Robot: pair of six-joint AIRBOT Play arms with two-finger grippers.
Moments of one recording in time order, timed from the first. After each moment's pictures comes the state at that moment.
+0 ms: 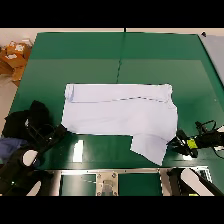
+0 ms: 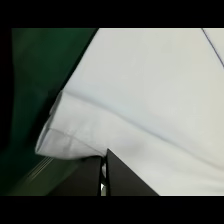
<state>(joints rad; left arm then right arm) -0.23 -0.53 0.05 1.14 -0.34 -2.20 -0.67 -0.99 0.40 -1.15 1.36 1.57</state>
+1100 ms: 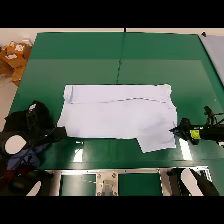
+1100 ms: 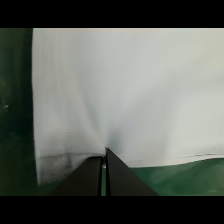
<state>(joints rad) -0.23 -0.53 0.41 1.32 -1.02 -1.96 -0.63 -0.80 0.47 -0.97 1.35 1.46</state>
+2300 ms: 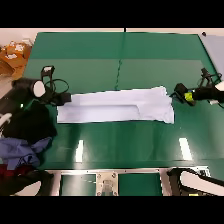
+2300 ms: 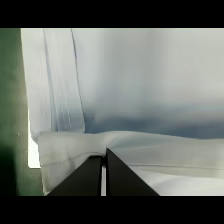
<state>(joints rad) -0.20 -1.25 1.02 1.57 -0.95 -1.88 -0.31 -1.30 1.01 -1.00 0.98 1.54</state>
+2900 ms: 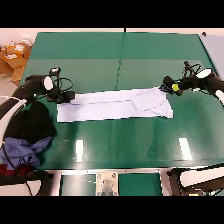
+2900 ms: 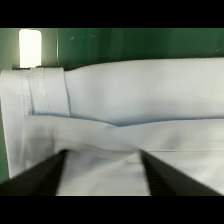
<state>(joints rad) -0.16 -1.47 1.12 1.49 -0.89 -1.80 -0.24 -1.63 1.29 -0.98 0.94 1.49</state>
